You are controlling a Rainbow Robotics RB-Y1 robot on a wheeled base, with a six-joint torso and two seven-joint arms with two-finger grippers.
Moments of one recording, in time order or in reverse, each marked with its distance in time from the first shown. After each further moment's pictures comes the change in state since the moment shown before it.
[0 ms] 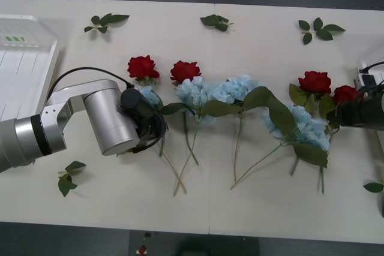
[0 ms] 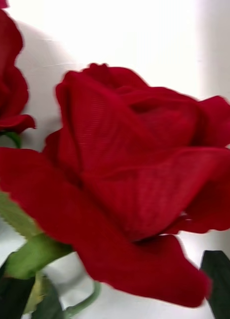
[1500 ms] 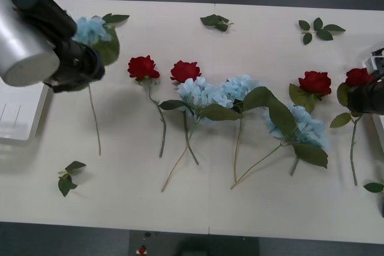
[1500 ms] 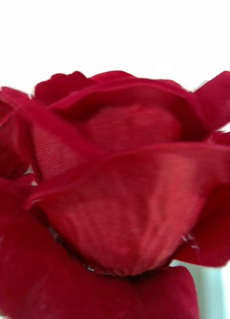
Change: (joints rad) right arm 0.000 -0.066 -0.025 -0.096 0.034 -0.002 -0.013; left arm 0.000 0.336 0.452 -0.271 0.179 0.309 -0.272
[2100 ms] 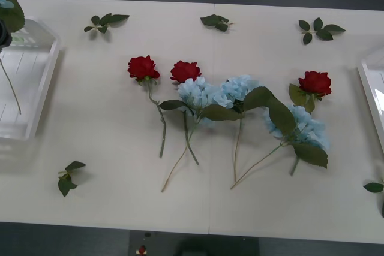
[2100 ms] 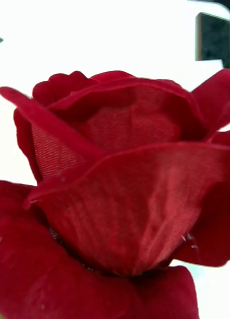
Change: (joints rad) right arm -0.010 -0.274 -0.217 -0.059 -0.063 0.174 0.018; left arm 0.002 0.051 0.116 0.704 -0.046 -0.376 -0.451
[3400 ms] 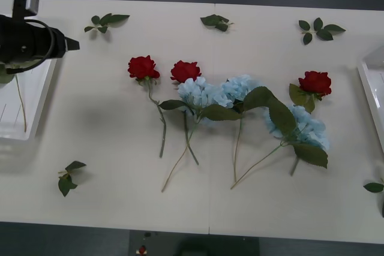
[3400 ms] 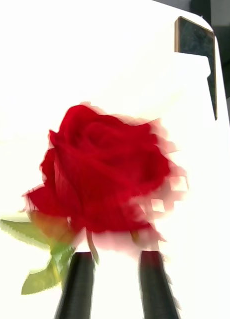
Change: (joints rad) right arm -0.199 0.116 0.098 0.665 0.032 -0.539 0.403; left arm 0.125 -0.029 0.000 -0.274 0.265 -0.224 -0.231
